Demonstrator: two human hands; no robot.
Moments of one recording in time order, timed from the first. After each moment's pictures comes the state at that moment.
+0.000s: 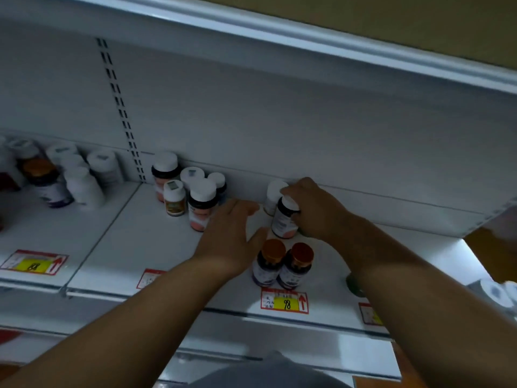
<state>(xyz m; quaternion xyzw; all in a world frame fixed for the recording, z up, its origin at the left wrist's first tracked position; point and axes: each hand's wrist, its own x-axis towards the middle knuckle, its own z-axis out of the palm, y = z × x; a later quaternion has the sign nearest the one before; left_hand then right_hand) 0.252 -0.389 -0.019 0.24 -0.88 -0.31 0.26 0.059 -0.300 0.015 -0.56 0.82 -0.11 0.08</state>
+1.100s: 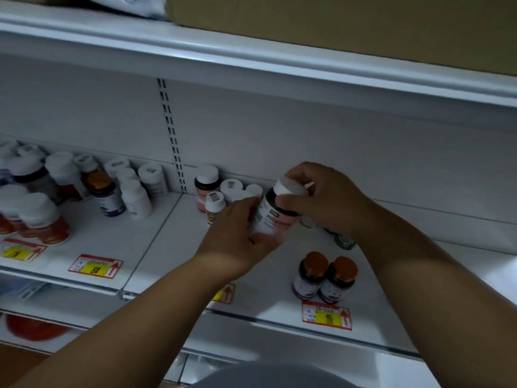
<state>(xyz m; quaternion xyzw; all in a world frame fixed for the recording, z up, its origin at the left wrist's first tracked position) 0.301 -0.436 0.005 0.25 -0.86 -0.35 0.27 0.145 -0.333 0.099 -0.52 0.77 -0.34 0.16</state>
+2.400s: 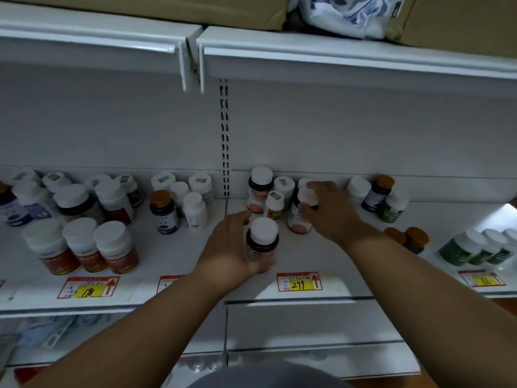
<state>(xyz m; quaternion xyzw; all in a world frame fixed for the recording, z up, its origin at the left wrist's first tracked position) 0.434 -0.570 -0.037 0.21 -0.90 -0.34 0.17 0.237 -0.432 0.008 -0.37 0.90 -0.22 0.01</state>
